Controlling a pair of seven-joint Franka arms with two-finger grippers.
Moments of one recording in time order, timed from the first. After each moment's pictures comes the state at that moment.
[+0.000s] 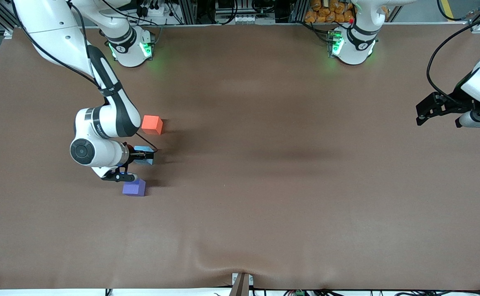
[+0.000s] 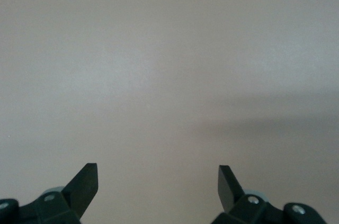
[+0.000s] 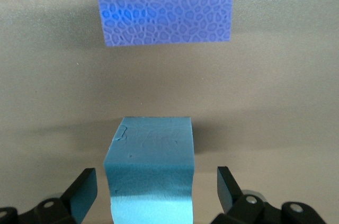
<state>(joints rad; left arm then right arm) 0.00 0.00 -0.10 -1.61 0.02 1.70 -0.02 0.20 0.48 -0.02 -1.95 0.13 2.17 0.14</state>
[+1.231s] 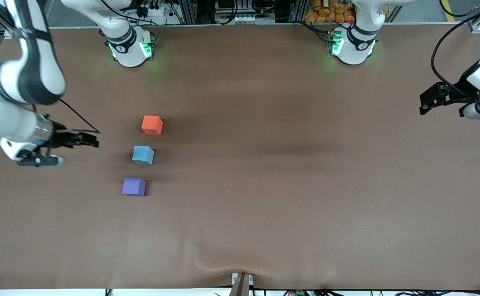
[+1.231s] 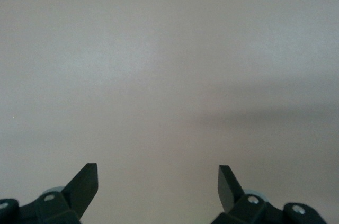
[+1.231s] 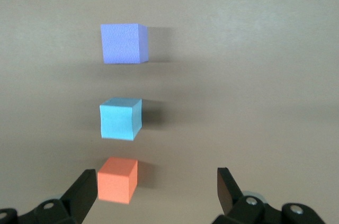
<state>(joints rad) 0.00 0.00 -0.09 -1.56 0.02 1.59 -0.02 0.00 0.10 -0.04 -1.91 0.13 1.89 -0.08</state>
